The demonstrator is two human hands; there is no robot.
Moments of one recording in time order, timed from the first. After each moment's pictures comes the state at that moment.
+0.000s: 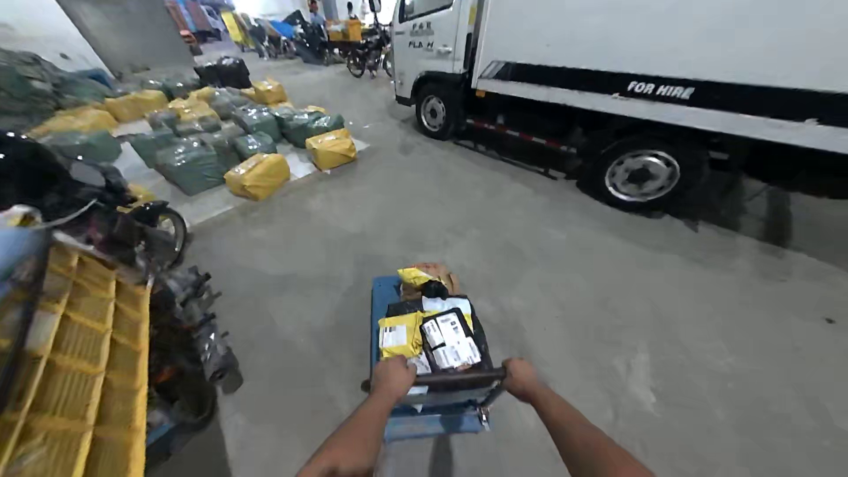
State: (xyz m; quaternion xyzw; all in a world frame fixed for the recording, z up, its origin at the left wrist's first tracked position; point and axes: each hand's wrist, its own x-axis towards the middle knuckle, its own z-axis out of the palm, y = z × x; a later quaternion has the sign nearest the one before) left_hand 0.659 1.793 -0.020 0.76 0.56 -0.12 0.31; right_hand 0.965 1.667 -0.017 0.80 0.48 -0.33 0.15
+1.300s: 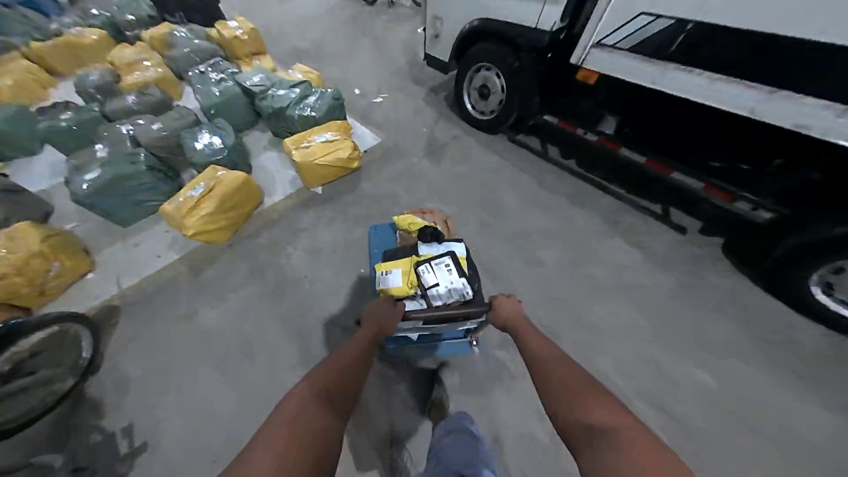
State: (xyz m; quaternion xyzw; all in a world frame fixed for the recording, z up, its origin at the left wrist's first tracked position) left_hand 1.059 3.058 -0.018 0.75 0.58 -0.09 0.31; right_hand 1.367 2.960 -0.004 0.80 0.50 -0.30 0.14
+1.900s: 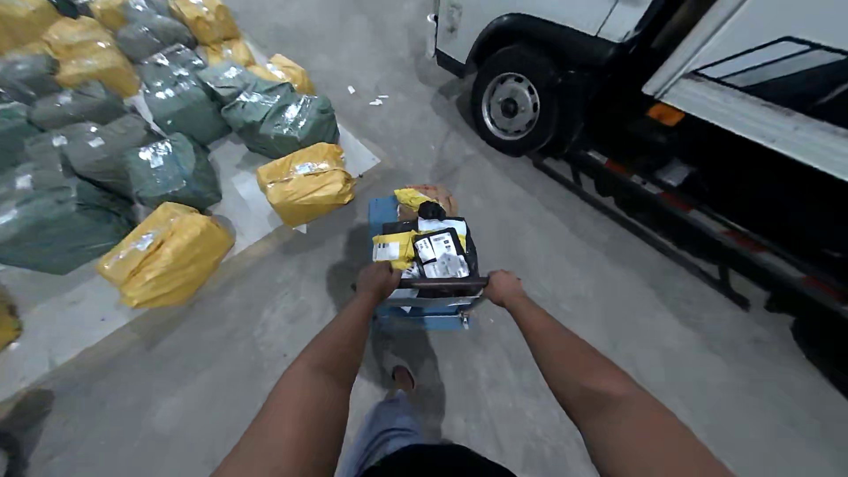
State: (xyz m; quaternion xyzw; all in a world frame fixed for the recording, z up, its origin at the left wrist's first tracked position) left_hand 1.237 3.674 -0.014 0.78 0.57 -0.08 0.26; right_hand 1.541 3.560 -0.006 0.81 0.48 -0.31 0.13
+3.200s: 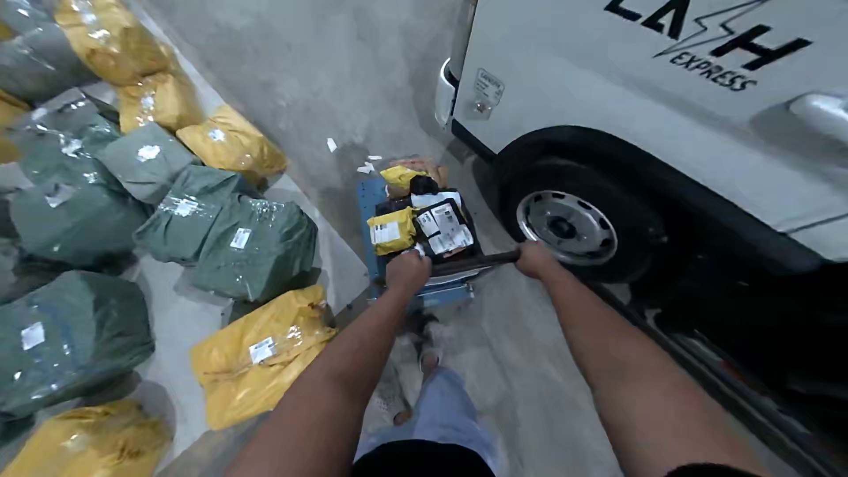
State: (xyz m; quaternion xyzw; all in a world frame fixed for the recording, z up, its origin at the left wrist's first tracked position) left_hand 1.636 4.728 0.017 0.73 0.59 -0.06 0.32; right_hand 1.950 4.652 0.005 0.81 0.49 -0.28 0.15
